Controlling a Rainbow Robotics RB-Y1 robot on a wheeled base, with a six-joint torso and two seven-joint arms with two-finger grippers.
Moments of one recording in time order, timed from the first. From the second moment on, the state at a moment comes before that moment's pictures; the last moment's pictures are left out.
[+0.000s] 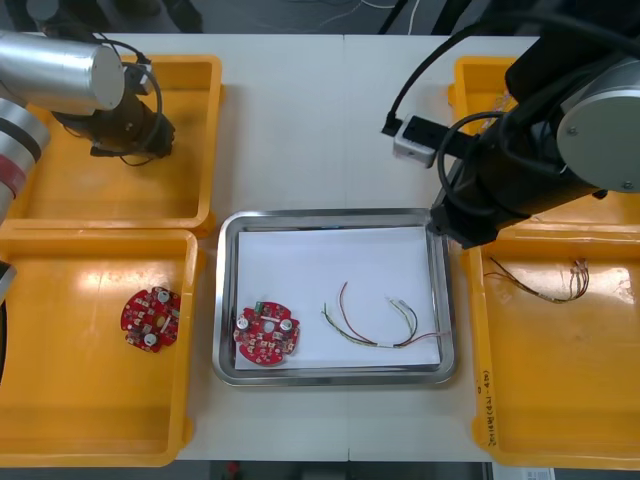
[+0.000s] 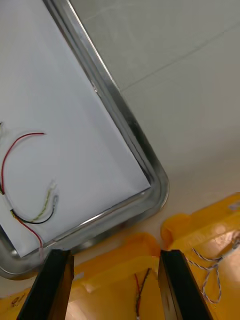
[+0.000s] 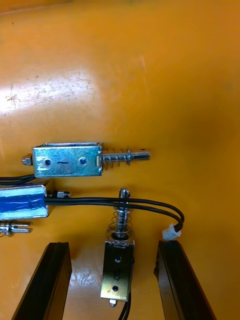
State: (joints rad) right arm -0.69 -0.60 0.23 -2.14 -0.82 1.92 1.79; left arm -1.00 0.59 -0.28 -0.86 0.64 1.15 -1.52
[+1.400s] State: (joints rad) right arm -0.69 -0.66 -0.17 -1.76 -0.52 1.92 1.57; left arm -1.01 0.67 -0.28 -1.05 0.68 1.51 -1.52
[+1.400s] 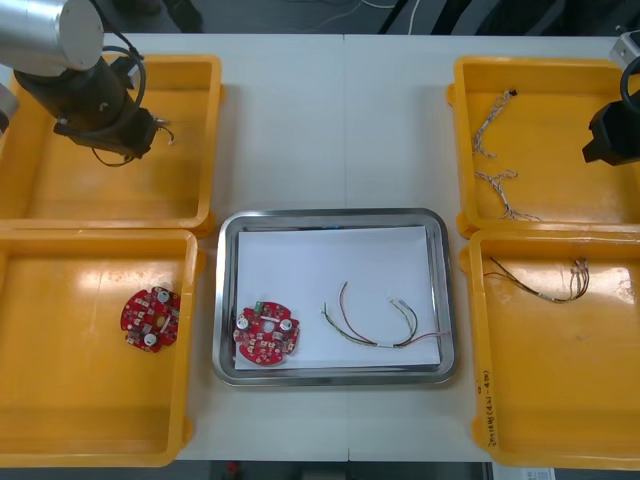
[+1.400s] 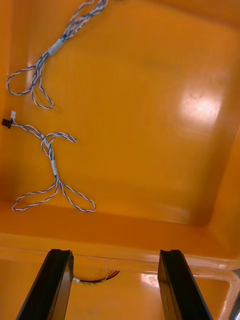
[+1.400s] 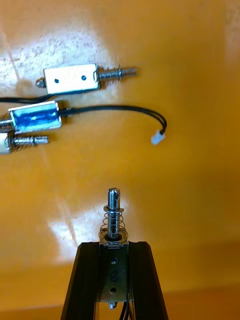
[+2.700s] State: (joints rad) right arm -0.86 -0.48 -0.17 -1.37 -0.28 1.73 1.33; left arm -0.87 0.72 -0.35 -1.86 0.81 1.81 -1.10
